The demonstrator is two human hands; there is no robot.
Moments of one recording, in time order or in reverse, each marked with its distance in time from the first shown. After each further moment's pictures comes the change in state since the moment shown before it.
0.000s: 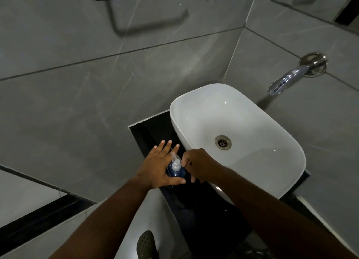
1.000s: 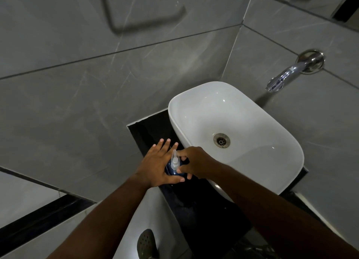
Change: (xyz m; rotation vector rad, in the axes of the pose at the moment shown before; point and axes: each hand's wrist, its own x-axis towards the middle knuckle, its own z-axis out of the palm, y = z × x) left_hand -0.001 0.004 -0.006 0.015 -0.029 -0.007; right_hand 0.014 0.011 0.005 0.026 0.069 -0.264
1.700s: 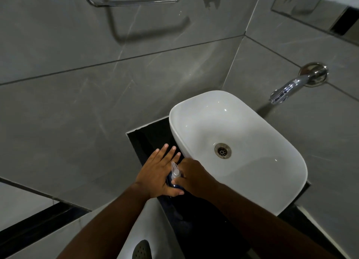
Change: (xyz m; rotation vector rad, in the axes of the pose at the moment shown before) left_hand 0.006 0.000 -0.004 0.154 0.050 0.099; right_hand 0.004 0.003 0.023 -0.093 0.176 -0.038
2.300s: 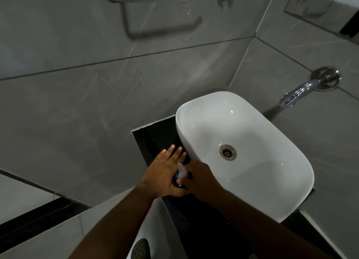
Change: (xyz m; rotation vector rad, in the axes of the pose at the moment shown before) left_hand 0.001 0.002 0.001 -0.087 0.032 -0.015; right_hand -0.003 -0.008 0.000 0.038 0.069 0.074
